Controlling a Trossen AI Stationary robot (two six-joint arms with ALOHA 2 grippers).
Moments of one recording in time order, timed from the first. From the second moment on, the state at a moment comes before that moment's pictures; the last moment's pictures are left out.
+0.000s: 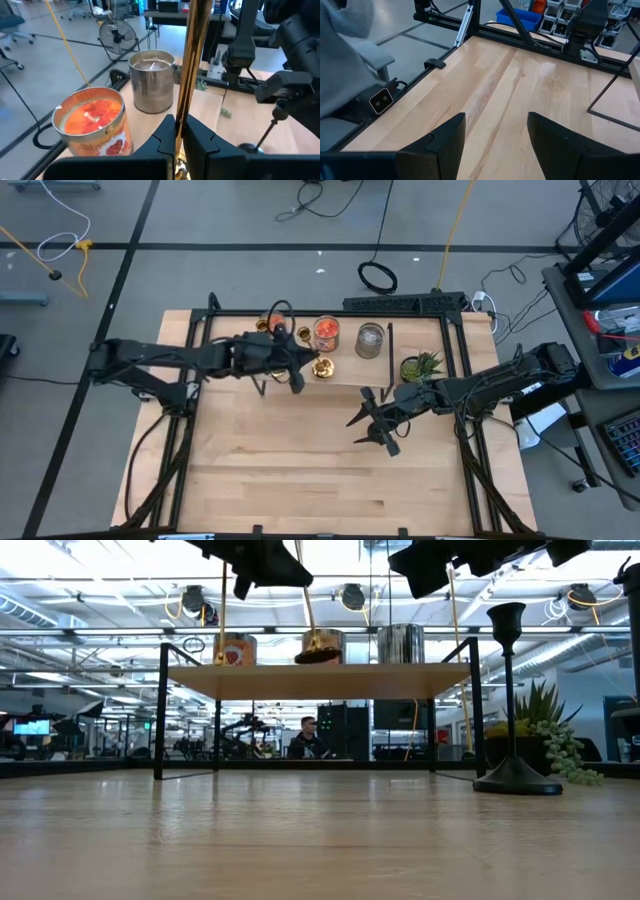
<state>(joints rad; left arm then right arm) 0.08 1.33 1.02 0.03 -0.24 -0.08 0.22 1.26 0.73 0.18 -0.16 -0.12</state>
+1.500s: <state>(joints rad) 0.02 1.42 1.02 0.06 -0.29 -0.11 0.22 1.26 0.73 0.19 -0.16 -0.12</state>
